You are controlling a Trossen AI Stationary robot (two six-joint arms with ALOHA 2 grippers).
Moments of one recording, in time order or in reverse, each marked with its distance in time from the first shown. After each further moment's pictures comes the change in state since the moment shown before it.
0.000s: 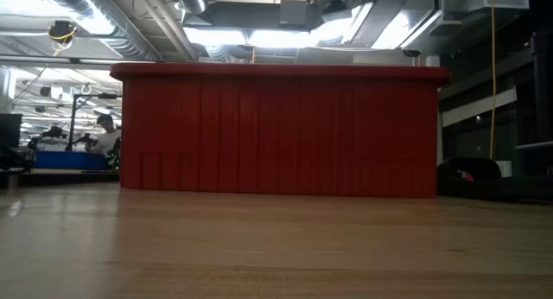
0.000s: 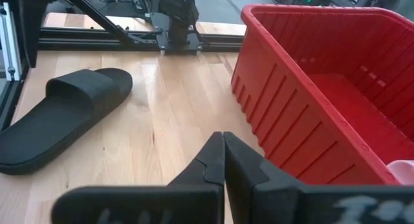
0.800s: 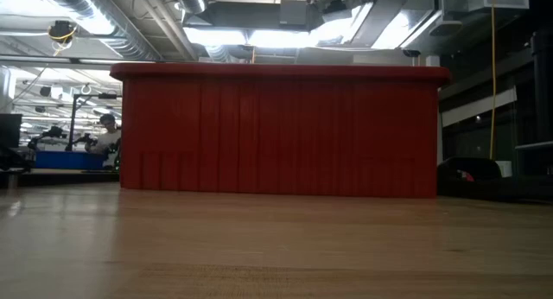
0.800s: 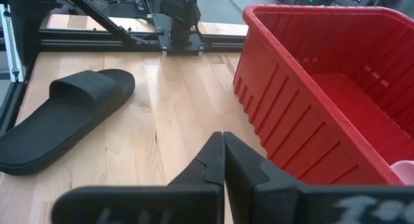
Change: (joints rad) left arm 0.016 -0.001 0.000 -0.024 0.202 -0.232; right arm 0.000 0.000 0.000 0.007 -0.007 0.000
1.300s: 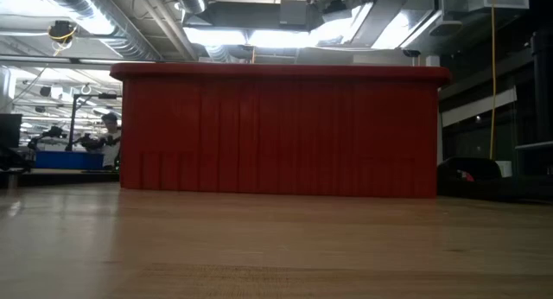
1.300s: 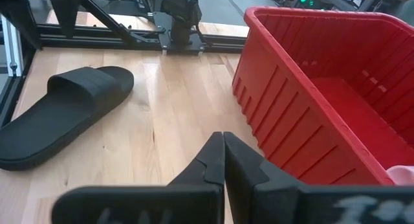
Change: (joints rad) left arm 0.010 0.022 0.000 -0.297 0.137 -0.224; right arm -0.002 0.000 0.000 0.000 0.000 -0.032
